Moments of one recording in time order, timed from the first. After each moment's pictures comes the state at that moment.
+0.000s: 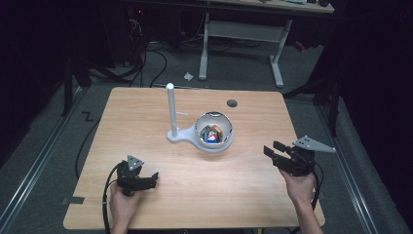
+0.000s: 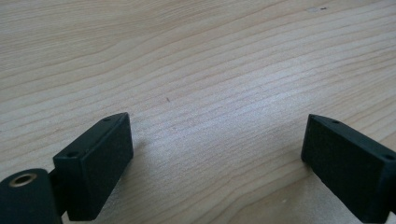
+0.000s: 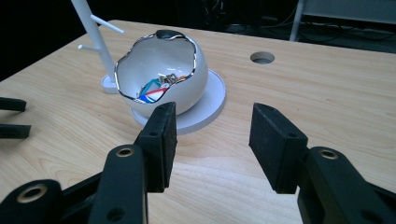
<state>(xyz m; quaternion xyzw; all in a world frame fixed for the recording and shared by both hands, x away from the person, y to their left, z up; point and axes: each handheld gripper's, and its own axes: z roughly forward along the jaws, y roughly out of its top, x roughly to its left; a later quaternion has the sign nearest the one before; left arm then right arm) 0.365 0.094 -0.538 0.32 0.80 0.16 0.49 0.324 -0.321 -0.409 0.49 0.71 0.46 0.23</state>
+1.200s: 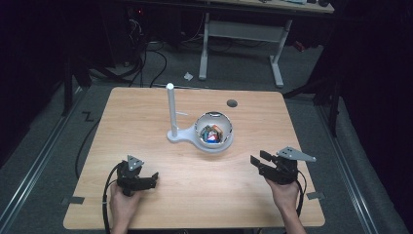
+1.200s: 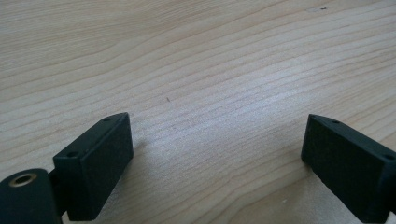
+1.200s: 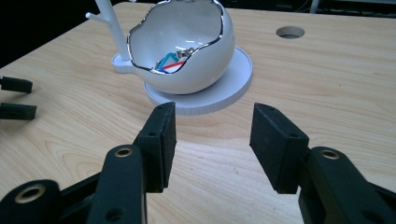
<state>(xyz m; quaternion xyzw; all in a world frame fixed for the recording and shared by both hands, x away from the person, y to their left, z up) 0.365 0.094 -0.538 0.32 0.80 0.16 0.49 0.323 -0.294 -0.451 0.48 0.72 0.46 0.20</state>
